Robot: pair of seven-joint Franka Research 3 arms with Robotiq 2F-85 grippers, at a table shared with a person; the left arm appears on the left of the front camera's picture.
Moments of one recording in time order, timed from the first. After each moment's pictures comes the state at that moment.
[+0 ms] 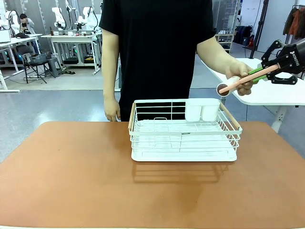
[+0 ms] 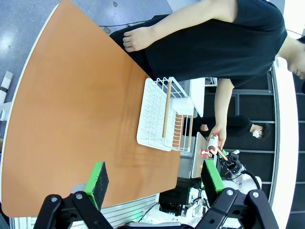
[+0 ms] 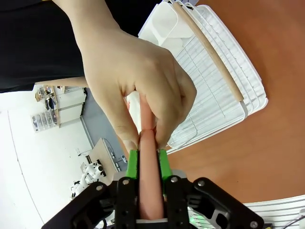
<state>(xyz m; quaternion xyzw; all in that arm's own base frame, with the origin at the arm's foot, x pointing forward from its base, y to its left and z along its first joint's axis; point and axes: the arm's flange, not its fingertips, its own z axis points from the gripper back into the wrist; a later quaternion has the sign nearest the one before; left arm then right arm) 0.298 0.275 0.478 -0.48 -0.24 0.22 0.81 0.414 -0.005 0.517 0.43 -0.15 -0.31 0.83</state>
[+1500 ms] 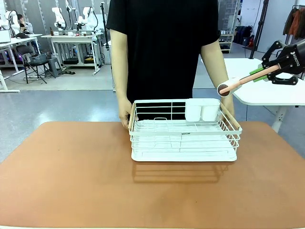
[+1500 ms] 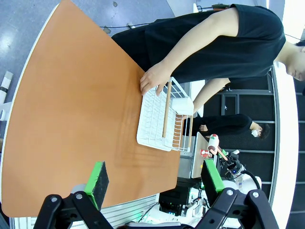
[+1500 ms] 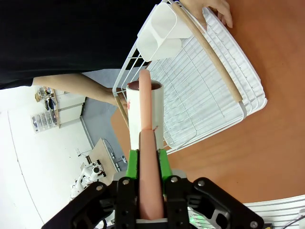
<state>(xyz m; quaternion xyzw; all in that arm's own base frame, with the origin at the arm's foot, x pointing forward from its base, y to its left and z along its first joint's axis) 0.298 0.275 0.478 -0.48 -0.24 0.22 0.81 0.414 -0.007 0.517 0.43 -0.15 -0.31 0.83</state>
